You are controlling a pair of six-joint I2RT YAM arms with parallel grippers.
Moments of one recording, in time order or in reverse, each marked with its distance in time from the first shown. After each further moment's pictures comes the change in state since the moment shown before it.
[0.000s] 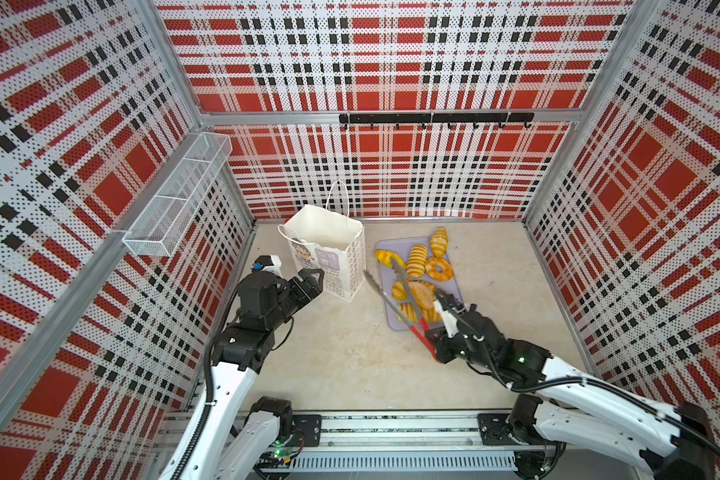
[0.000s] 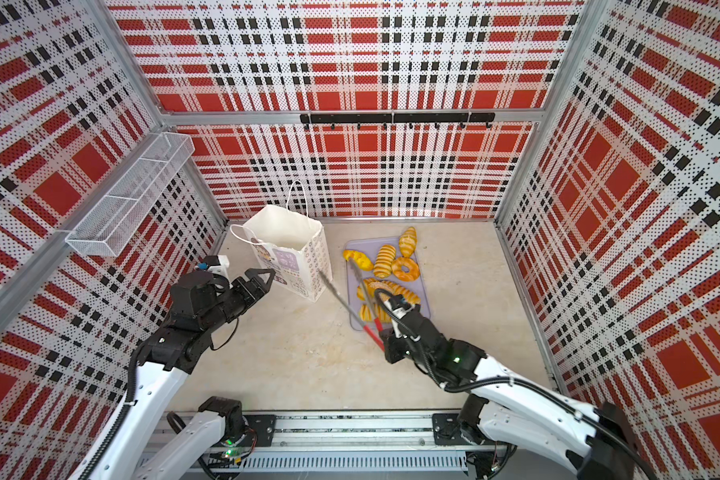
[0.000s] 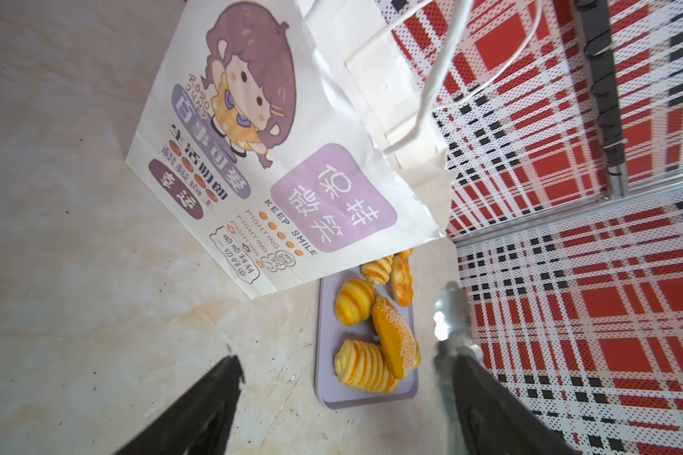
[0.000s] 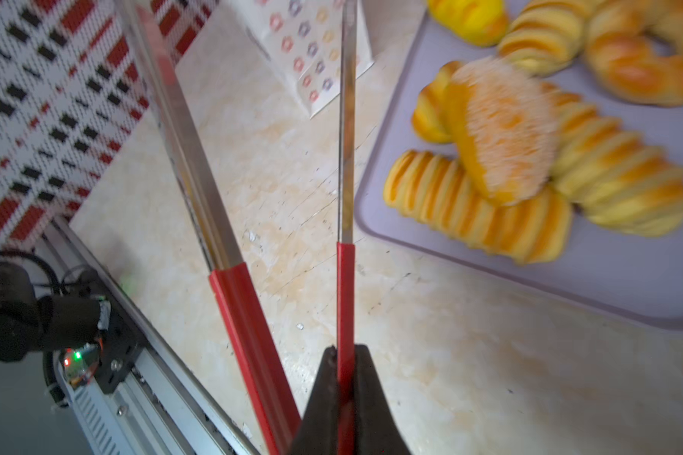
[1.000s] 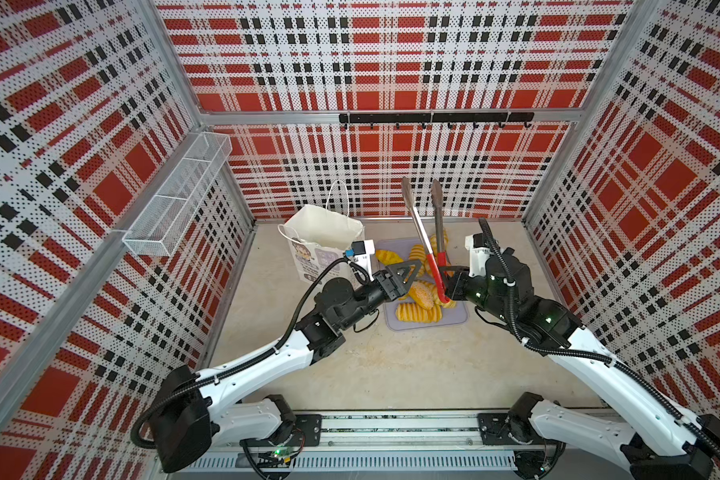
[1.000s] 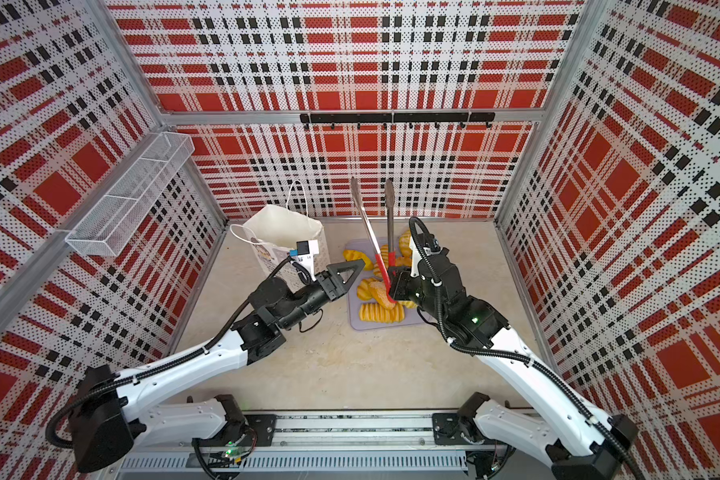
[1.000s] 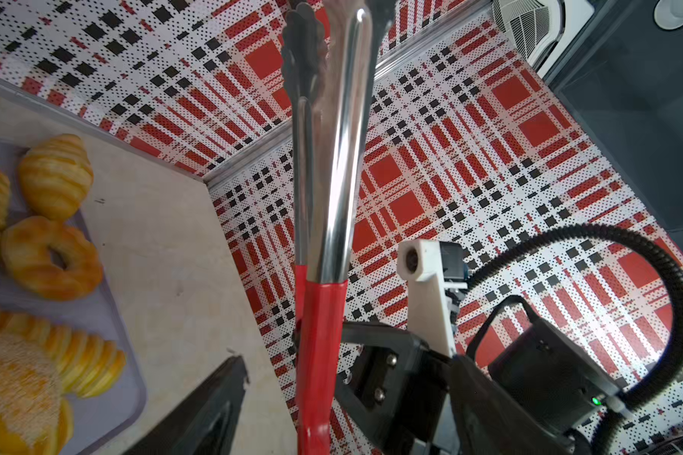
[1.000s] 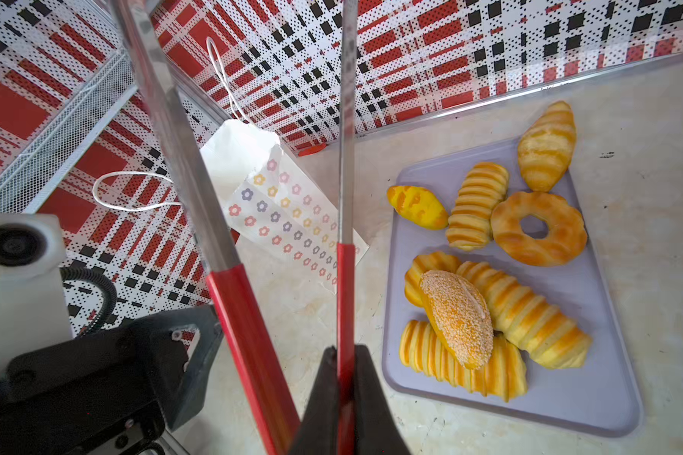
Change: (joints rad) left arm -0.689 0.467 0.043 0.976 -0.122 -0.220; right arm -0.184 0.216 0.476 -0.045 0.009 0.102
